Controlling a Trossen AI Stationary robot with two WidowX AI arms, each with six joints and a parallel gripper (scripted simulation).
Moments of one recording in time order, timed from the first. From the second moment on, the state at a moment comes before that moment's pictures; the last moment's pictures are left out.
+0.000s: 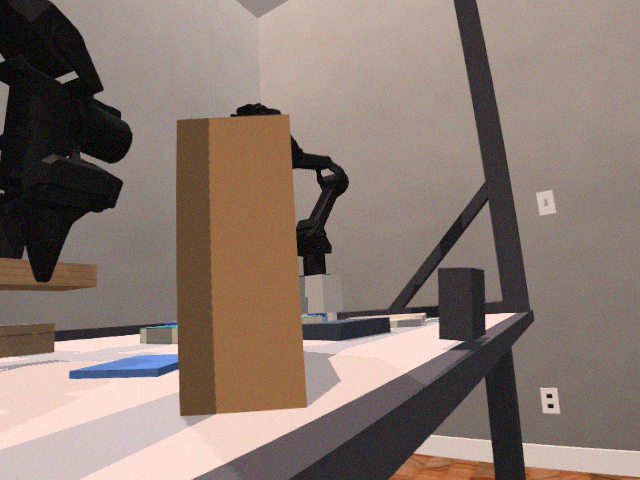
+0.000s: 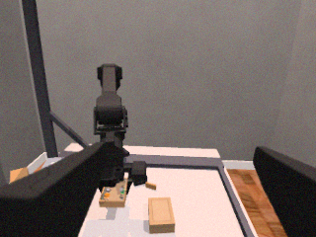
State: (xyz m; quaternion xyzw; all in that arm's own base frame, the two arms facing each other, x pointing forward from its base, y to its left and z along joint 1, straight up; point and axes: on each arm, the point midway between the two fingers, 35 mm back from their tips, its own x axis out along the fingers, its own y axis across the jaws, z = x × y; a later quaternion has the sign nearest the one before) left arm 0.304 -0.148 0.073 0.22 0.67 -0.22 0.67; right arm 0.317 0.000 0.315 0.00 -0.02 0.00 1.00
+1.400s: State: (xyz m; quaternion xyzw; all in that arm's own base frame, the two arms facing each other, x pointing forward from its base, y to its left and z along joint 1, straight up) left arm 0.305 -0.145 0.073 0.20 0.67 -0.24 0.67; right arm 0.317 0.000 0.315 0.00 -0.02 0.00 1.00
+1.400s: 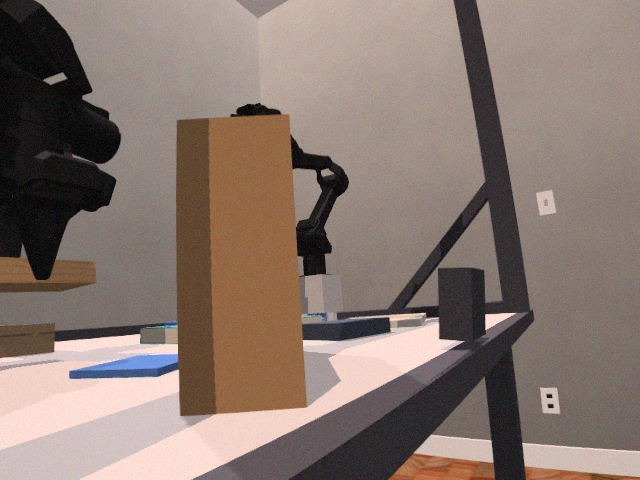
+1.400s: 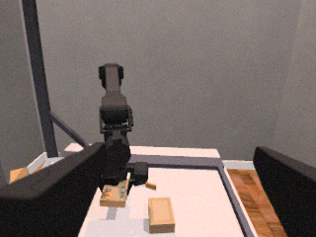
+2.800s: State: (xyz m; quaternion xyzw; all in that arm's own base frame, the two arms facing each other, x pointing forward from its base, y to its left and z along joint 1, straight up) left arm 0.304 -0.148 0.073 0.22 0.67 -0.22 0.67; right arm 0.317 0.000 0.315 0.00 -0.02 0.00 1.00
